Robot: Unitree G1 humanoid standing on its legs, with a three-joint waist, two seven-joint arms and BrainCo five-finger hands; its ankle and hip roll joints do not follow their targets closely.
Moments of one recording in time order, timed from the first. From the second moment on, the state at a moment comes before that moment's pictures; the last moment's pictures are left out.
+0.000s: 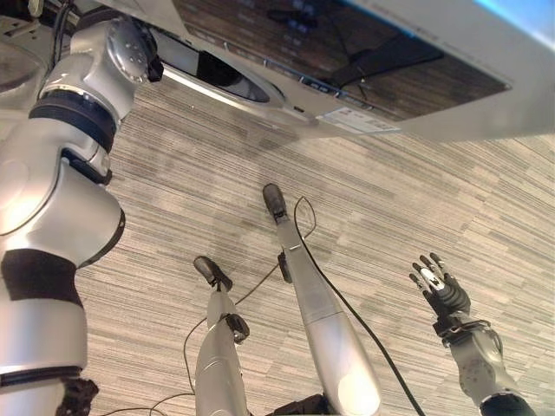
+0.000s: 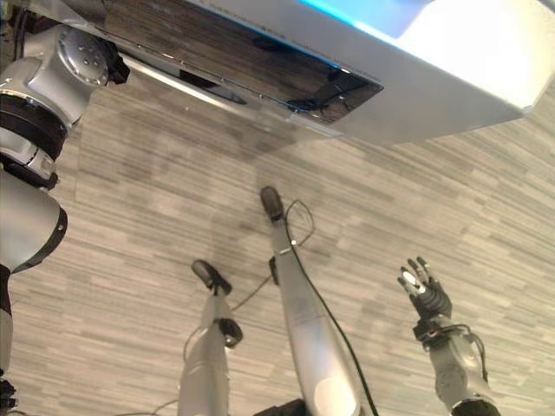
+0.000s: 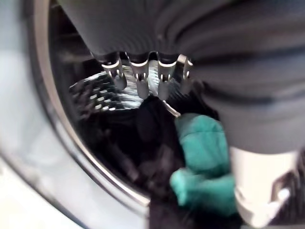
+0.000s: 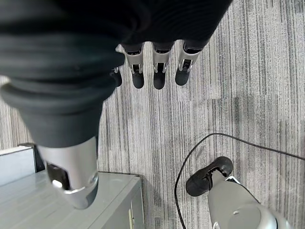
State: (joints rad) left arm -1.73 0.66 -1.16 1.22 0.12 -0.13 0.10; right arm 0.01 -0.60 0.10 0.54 1.06 -0.23 0.25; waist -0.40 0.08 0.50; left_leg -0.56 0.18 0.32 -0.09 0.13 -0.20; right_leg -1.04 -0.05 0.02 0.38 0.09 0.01
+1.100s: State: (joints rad) left arm -0.34 0.36 -0.52 0.81 0.12 -0.16 0.09; right arm 0.02 -0.51 0.16 0.73 0.82 -0.17 0.15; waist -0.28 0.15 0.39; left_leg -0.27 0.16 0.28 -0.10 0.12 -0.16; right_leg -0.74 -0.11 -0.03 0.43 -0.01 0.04
